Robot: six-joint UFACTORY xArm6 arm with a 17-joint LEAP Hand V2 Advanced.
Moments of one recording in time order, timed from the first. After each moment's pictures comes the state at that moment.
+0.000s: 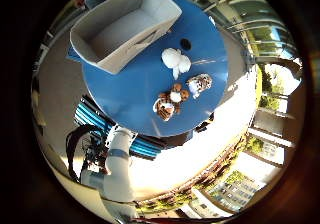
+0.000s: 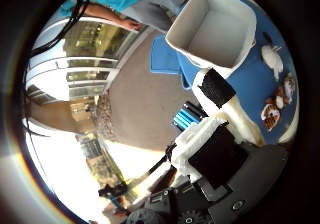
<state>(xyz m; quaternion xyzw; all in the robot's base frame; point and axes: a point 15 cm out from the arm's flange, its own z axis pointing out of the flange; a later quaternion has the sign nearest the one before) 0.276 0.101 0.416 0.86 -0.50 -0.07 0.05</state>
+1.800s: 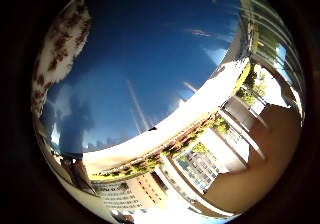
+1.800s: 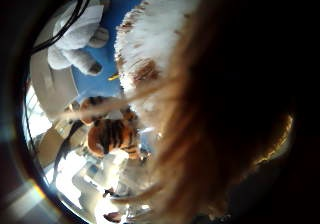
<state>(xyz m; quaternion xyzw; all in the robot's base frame) 0.516 -0.211 0.140 0.82 -0.49 -0.07 0.28</state>
